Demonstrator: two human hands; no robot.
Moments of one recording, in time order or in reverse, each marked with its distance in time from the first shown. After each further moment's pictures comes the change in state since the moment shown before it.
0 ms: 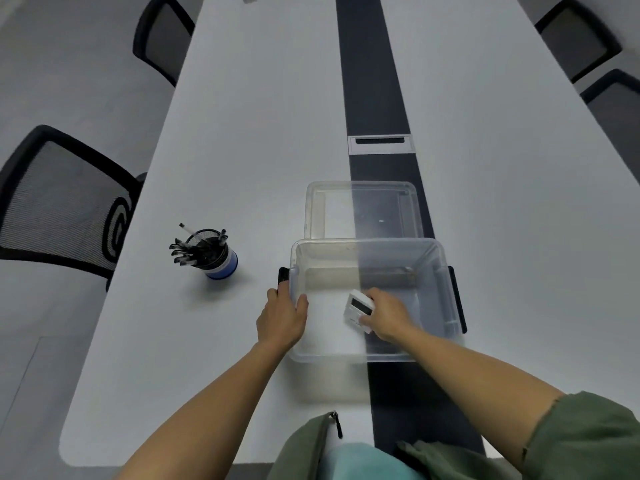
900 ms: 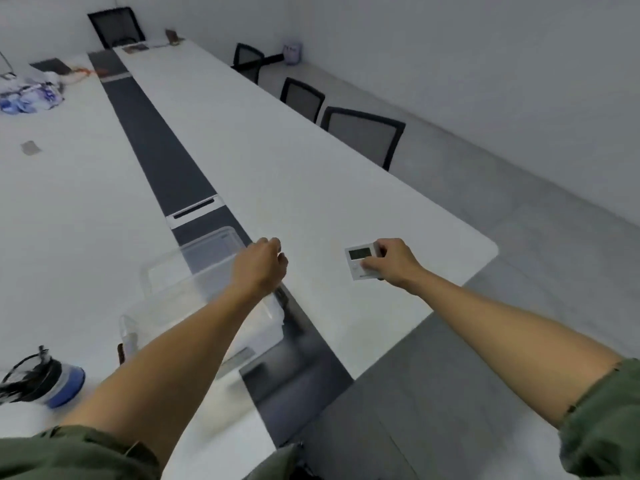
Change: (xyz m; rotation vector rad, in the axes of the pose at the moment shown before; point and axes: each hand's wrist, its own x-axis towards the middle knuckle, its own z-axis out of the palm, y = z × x) left_hand -0.126 0.248 0.039 0.480 0.153 0.949; right_hand -0.229 0.194 -0.157 0.686 0.596 0.212
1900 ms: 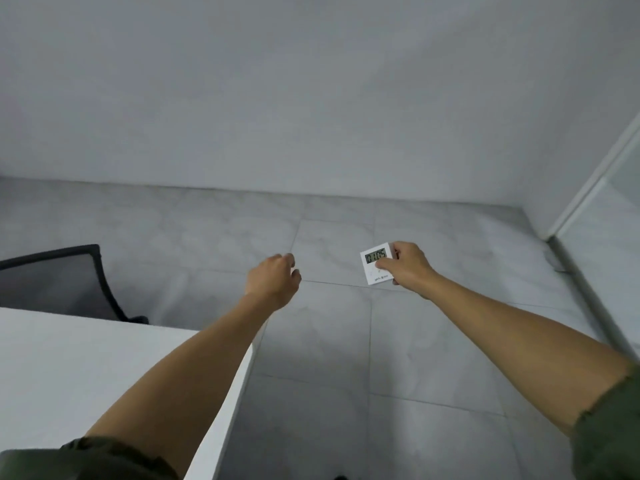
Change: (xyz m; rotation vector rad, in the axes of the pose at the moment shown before) left_hand 0.120 0.671 0.111 -0.052 -0.174 0.815; right_hand -0.095 0.327 -0.521 0.243 0.844 0.414
